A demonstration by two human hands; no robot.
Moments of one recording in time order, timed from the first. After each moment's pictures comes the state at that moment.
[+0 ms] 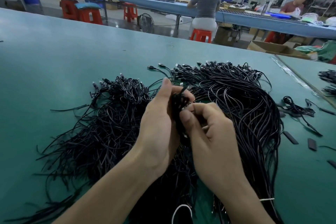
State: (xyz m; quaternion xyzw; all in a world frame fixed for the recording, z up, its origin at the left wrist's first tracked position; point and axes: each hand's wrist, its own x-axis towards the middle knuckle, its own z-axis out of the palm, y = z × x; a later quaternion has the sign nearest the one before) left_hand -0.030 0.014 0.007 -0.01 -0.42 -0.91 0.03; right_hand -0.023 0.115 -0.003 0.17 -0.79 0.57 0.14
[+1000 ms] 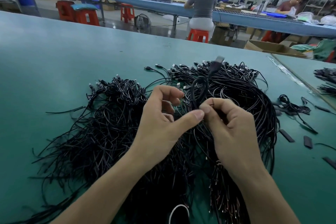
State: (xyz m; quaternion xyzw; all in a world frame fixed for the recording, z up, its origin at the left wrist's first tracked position) left_hand -0.038 0.005 -0.014 -0.09 -0.68 -0.70 0.19; right_hand -0.043 0.150 0.000 0.15 -0.76 0.61 0.15
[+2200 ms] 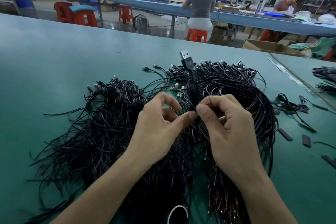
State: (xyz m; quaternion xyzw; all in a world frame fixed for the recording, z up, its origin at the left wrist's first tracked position) left_hand -0.037 0.003 -0.010 -0.03 -0.74 -0.66 0.12; right_hand -0.040 0.149 0.003 0.19 -0.79 0.54 0.20
